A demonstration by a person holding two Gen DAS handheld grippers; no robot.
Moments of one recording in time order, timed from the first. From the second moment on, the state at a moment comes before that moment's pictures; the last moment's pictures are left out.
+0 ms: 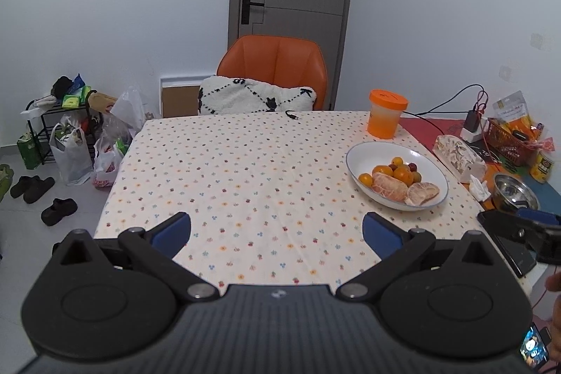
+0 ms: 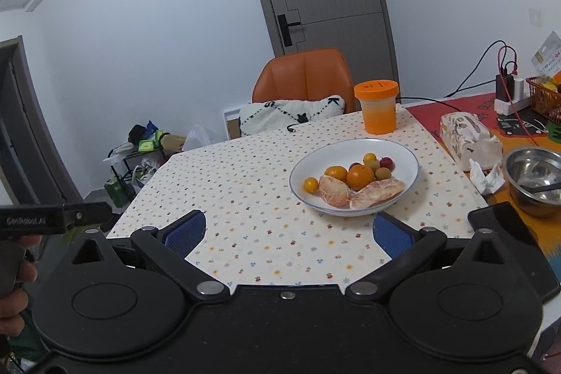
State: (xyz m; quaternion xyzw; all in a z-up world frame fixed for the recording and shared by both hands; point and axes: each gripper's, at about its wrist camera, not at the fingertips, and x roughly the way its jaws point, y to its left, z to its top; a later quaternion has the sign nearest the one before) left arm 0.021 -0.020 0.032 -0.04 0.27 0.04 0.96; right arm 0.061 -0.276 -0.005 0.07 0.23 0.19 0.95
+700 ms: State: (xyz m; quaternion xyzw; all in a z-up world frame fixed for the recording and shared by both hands) left arm 0.013 -0.008 0.026 -0.04 0.28 0.05 0.96; right arm 0.053 -0.263 -0.005 0.05 0.23 0.21 0.95
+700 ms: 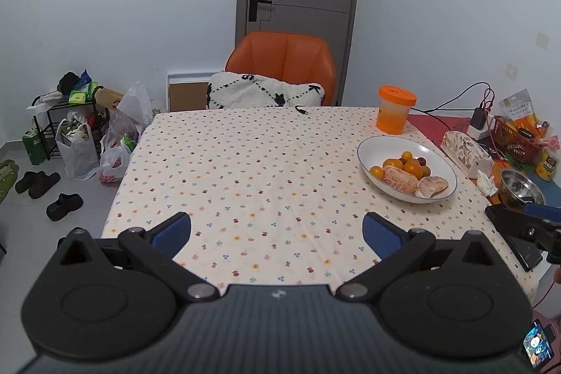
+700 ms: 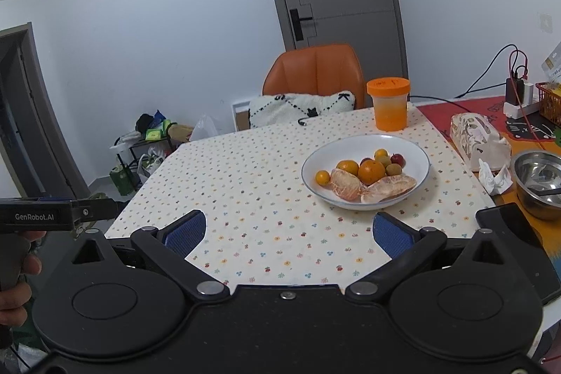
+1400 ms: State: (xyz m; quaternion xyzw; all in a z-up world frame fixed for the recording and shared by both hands) left arm 0.014 -0.009 0.026 -0.05 0.28 0.04 0.96; right arm 0.058 -0.264 -0.008 0.05 0.24 0.20 0.95
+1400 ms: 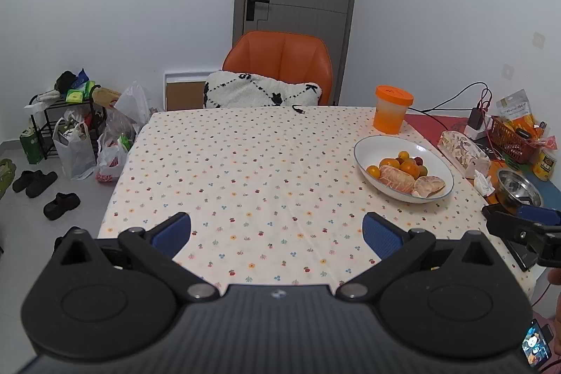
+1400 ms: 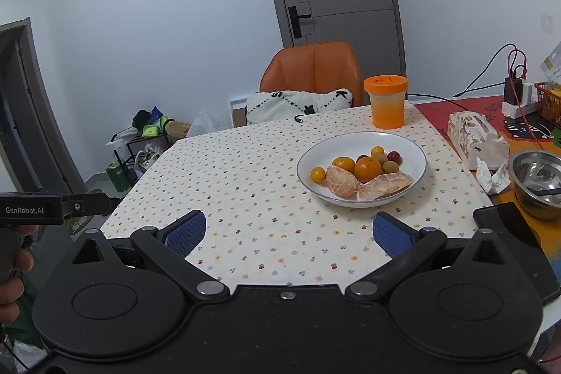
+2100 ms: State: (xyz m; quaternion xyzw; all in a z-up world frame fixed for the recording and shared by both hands) left arm 0.014 -0.007 0.026 -0.05 0.28 0.04 0.96; right arm 0.055 -0.262 -0.005 0.04 0.24 0.21 0.95
